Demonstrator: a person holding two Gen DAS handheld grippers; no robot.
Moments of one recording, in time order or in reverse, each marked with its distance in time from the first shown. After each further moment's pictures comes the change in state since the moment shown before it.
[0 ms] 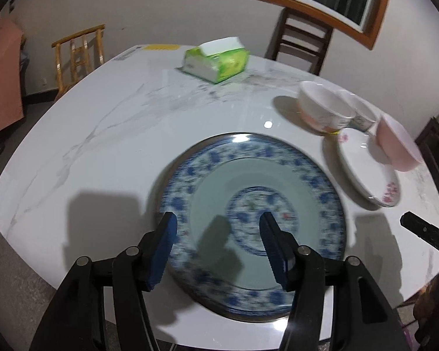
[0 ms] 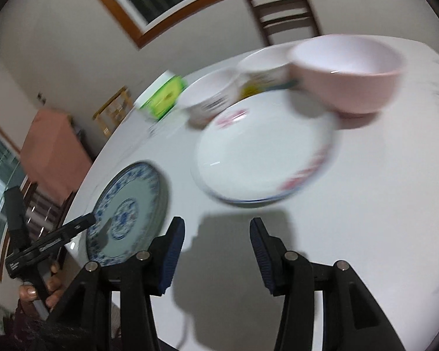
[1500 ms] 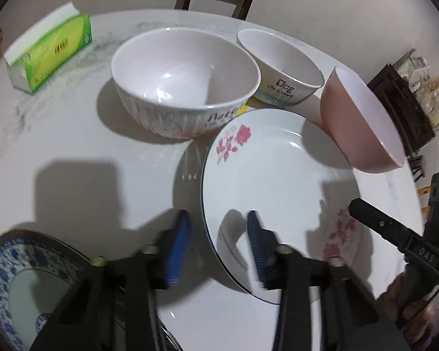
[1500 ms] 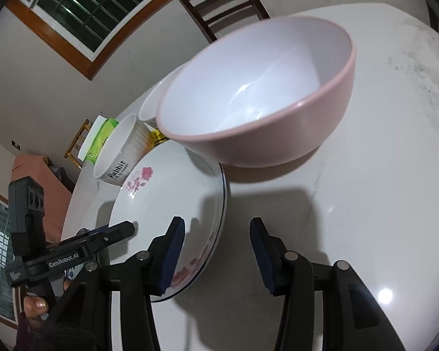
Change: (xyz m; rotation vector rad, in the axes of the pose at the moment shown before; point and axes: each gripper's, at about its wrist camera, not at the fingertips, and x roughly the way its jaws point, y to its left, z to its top) left arm 0.139 -0.166 0.080 0.193 0.278 -0.252; right arm 0.055 -0.096 0.067 0.200 0.049 -0.031
